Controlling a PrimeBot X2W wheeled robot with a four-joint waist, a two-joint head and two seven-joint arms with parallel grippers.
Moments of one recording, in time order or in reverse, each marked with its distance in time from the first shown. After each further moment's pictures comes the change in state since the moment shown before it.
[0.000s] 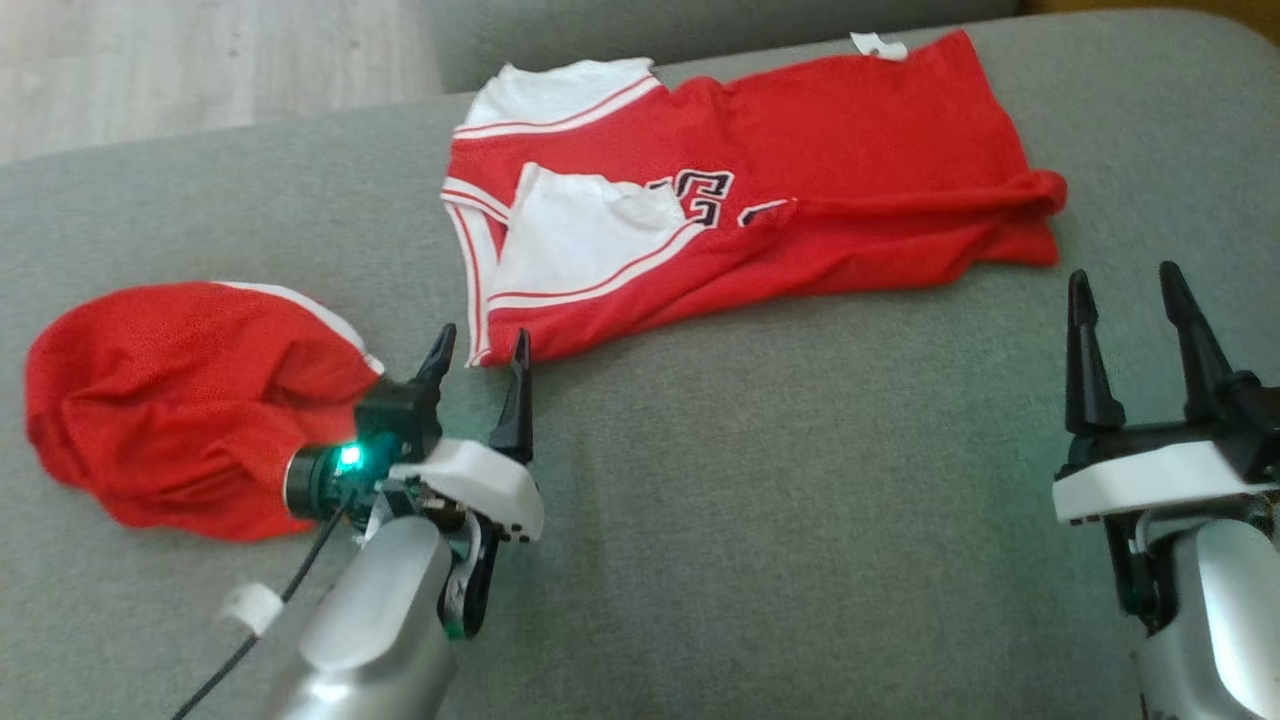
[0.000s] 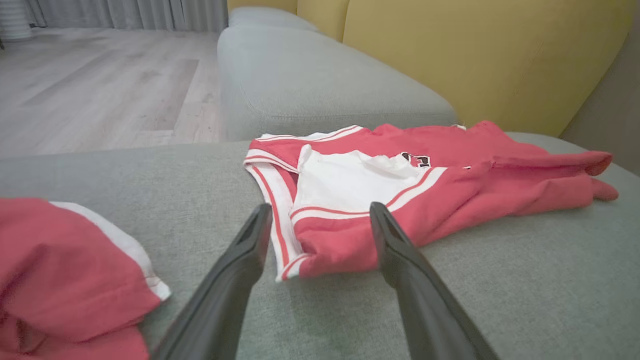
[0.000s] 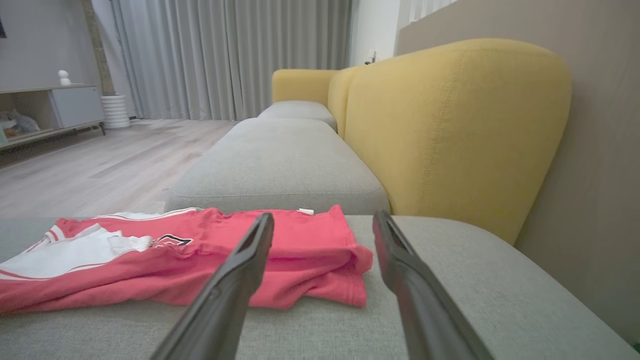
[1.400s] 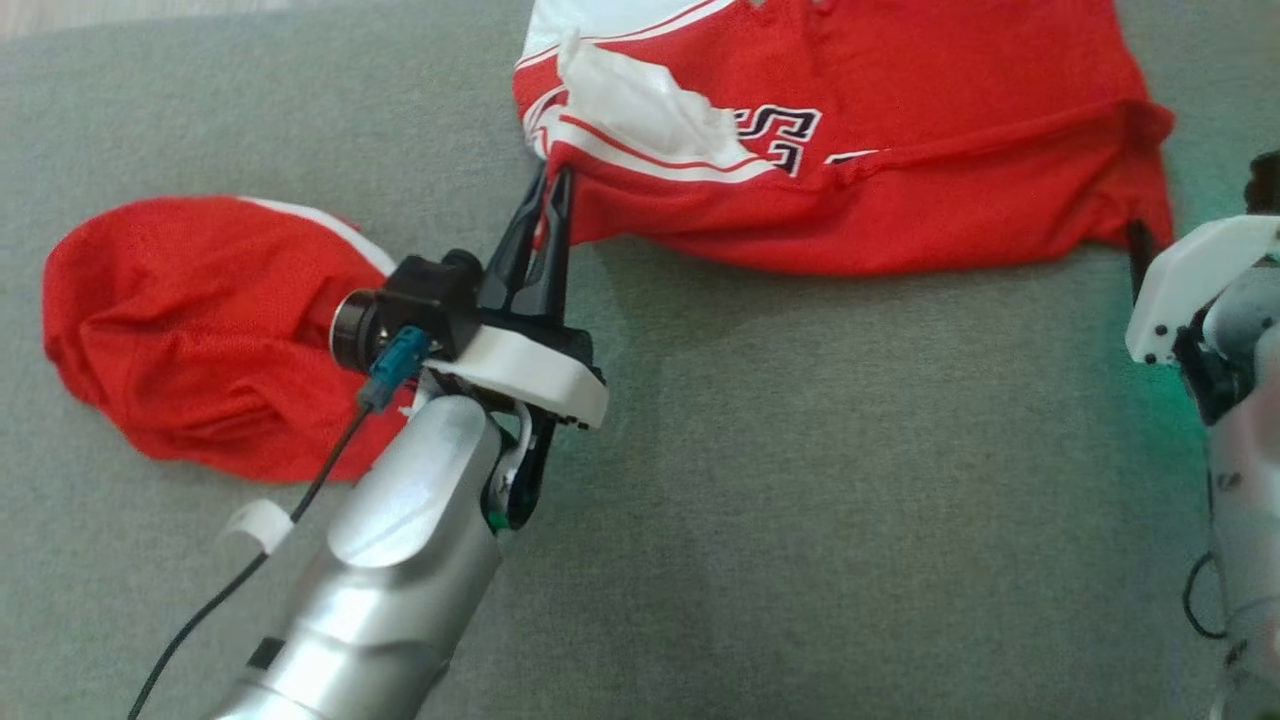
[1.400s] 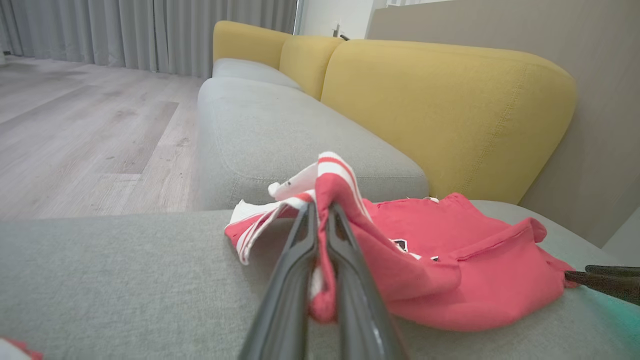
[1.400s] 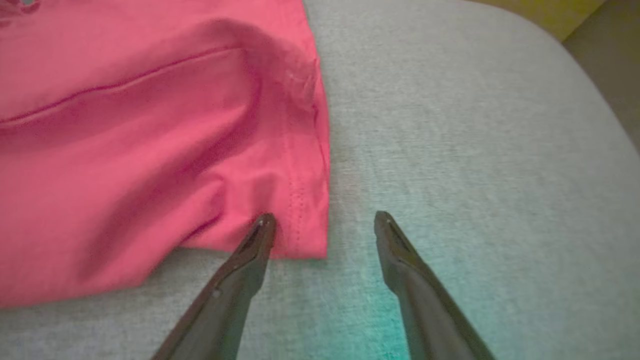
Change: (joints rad) left arm -0.192 -0.023 -0.095 -0.076 -0.086 -0.043 -0.080; right arm -0.500 -0.081 -0.162 0.571 -0.170 0.000 0.563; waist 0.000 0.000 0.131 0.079
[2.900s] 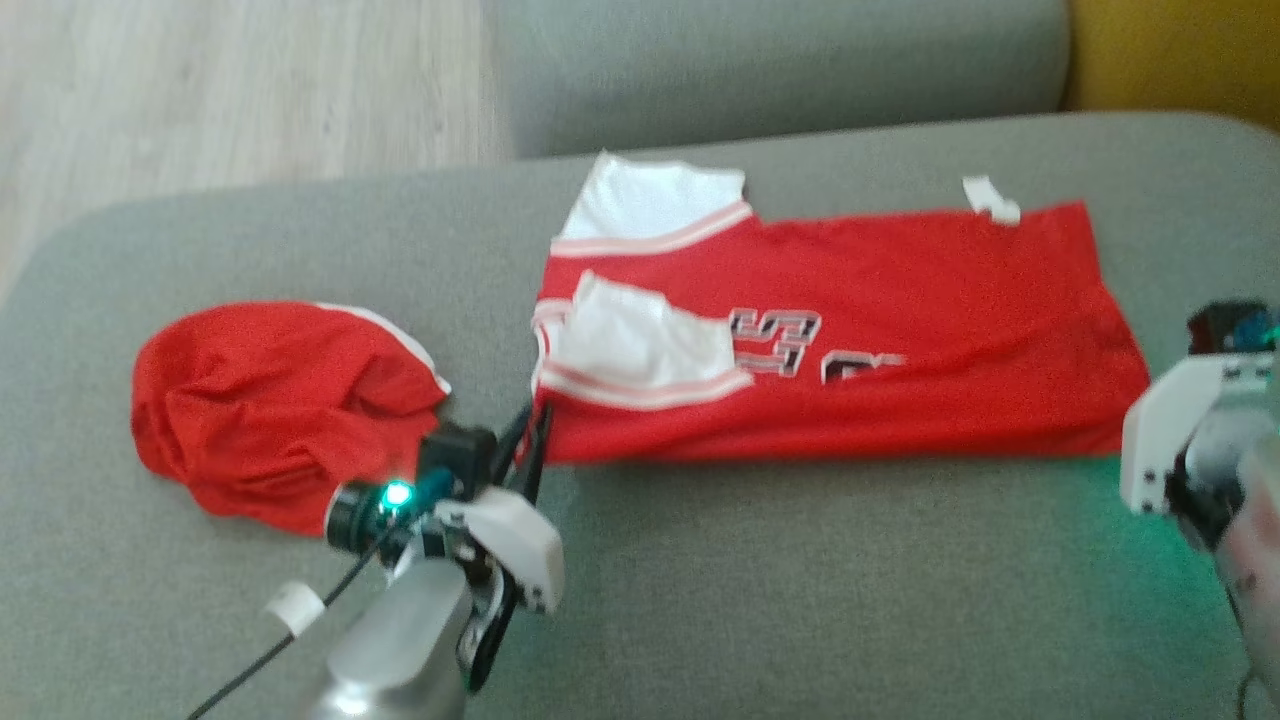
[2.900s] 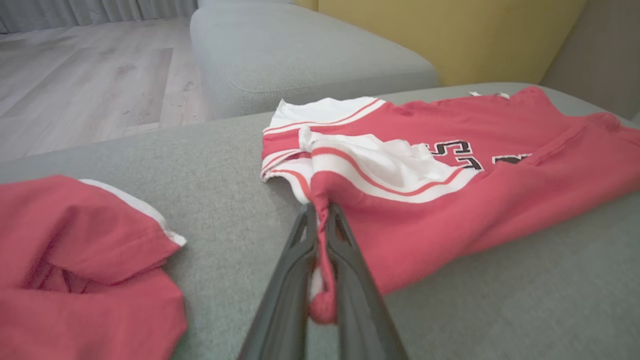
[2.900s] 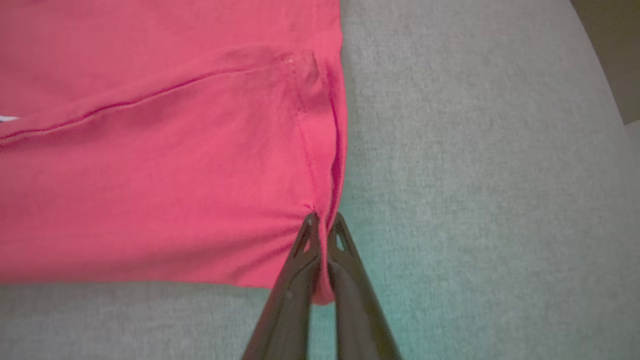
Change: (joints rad) left arm 0.147 0.030 -0.099 0.268 0.026 -0.032 0.092; right arm 0.035 -0.143 0.413 0.340 0.324 0.000 0.014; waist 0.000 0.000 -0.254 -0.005
